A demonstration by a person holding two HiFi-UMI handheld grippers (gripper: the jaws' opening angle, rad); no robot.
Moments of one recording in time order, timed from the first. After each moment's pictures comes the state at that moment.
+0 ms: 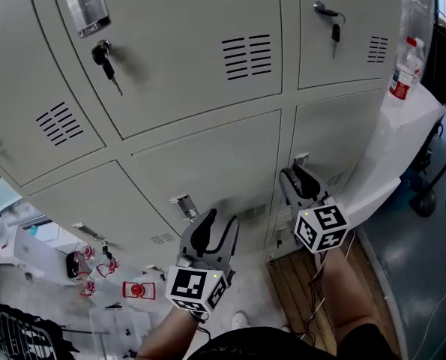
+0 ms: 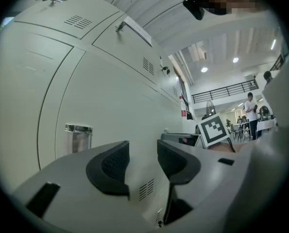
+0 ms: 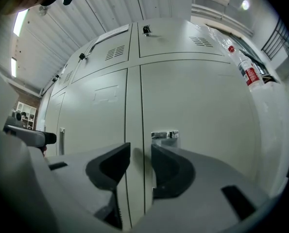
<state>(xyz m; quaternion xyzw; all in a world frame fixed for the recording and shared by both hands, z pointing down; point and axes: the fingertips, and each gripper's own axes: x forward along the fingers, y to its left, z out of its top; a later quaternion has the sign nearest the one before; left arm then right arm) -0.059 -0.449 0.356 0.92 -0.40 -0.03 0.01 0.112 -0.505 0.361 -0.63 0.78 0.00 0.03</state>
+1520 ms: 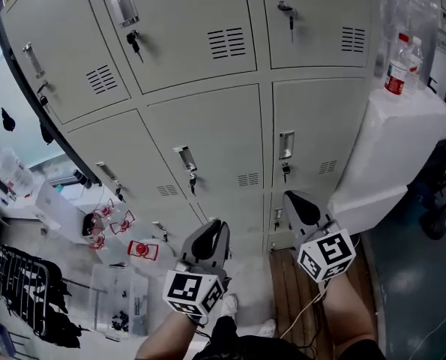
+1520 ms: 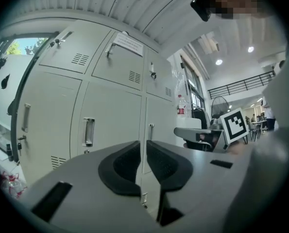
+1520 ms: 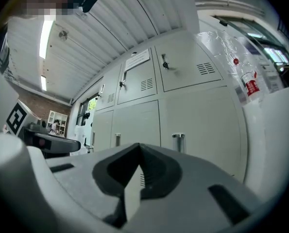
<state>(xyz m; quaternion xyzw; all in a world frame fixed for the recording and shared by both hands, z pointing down) -0.039 -0.288 0.369 0.87 -0.50 -0.01 0.03 0.108 -0.327 0.356 -0.50 0.87 0.02 0.04</state>
